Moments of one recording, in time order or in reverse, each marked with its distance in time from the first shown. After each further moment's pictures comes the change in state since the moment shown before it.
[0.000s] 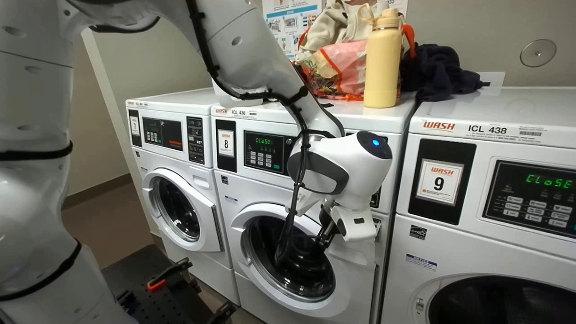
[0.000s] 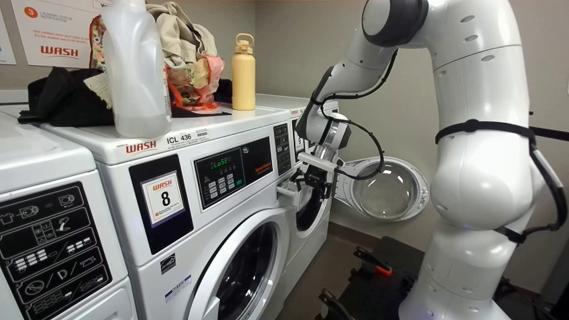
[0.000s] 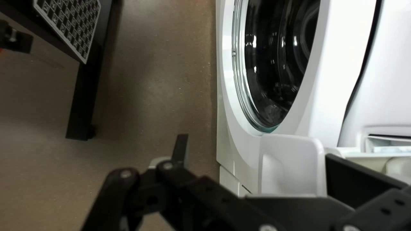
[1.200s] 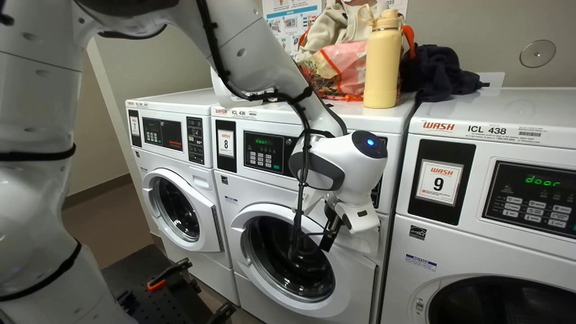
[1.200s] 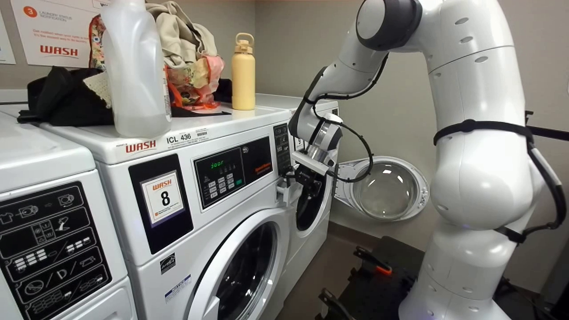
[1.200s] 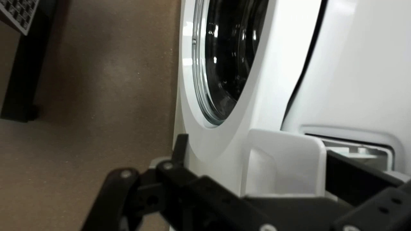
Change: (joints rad) arm 0.001 0.043 0.055 0.054 0.150 0.085 -0.168
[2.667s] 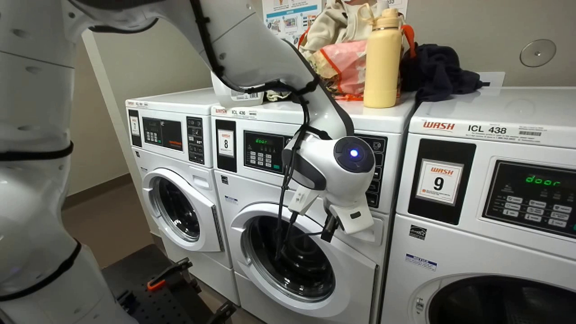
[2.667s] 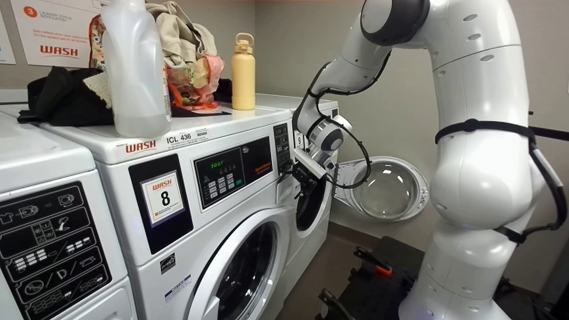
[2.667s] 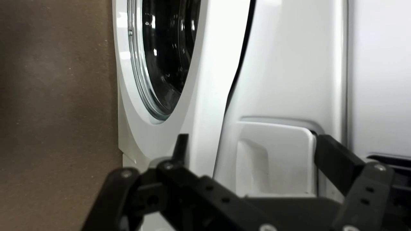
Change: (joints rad) arm -0.008 -0.037 0.031 -0.035 0.396 0.070 -0.290
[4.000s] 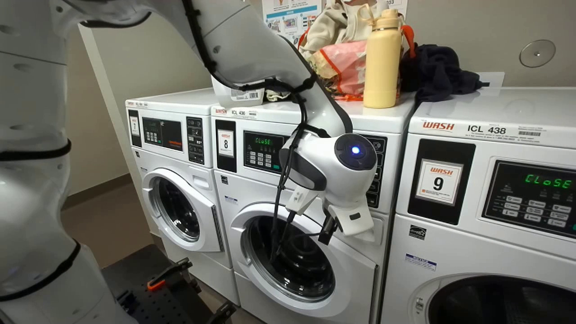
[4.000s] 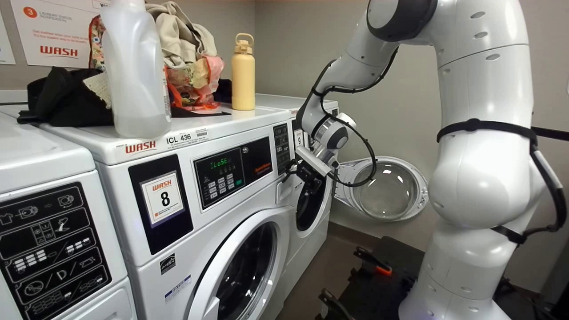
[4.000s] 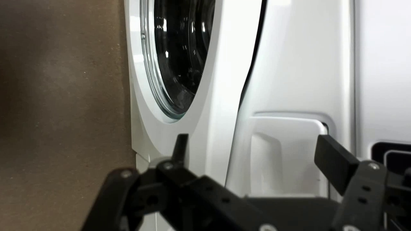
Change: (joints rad) arm -0.025 -0.040 0.000 -0.038 -0.071 -0.008 0.063
